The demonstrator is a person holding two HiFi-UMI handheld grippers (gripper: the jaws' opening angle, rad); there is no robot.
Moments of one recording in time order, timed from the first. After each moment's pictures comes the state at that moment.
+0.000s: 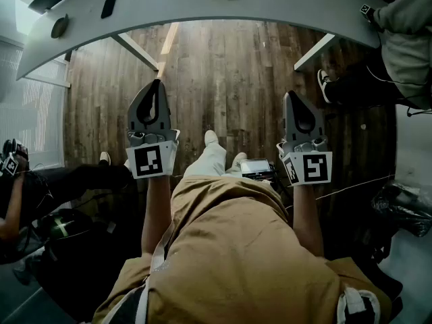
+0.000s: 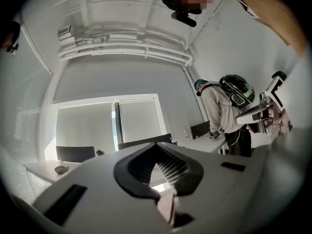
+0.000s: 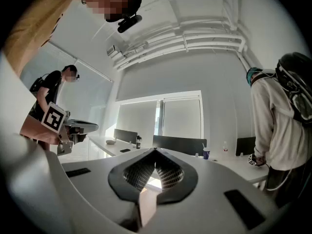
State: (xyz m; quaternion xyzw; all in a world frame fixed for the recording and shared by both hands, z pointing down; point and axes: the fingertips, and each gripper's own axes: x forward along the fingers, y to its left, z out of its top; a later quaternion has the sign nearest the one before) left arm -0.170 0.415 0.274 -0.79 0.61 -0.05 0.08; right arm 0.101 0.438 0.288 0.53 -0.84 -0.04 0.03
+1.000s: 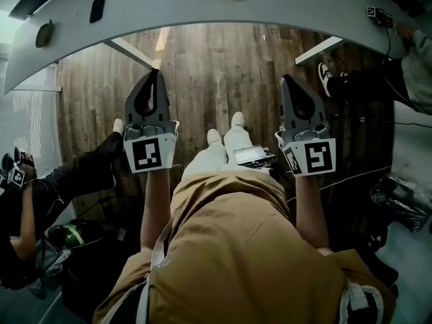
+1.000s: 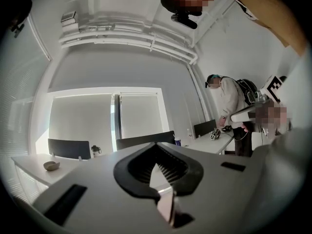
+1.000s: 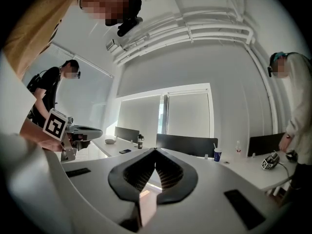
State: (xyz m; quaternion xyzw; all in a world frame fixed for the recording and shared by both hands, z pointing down) left arm -0.226 0.297 0.286 -0.80 0.59 -0.05 0.06; right arm 0.022 0.320 0.276 0.51 -0.86 -0.03 0.04
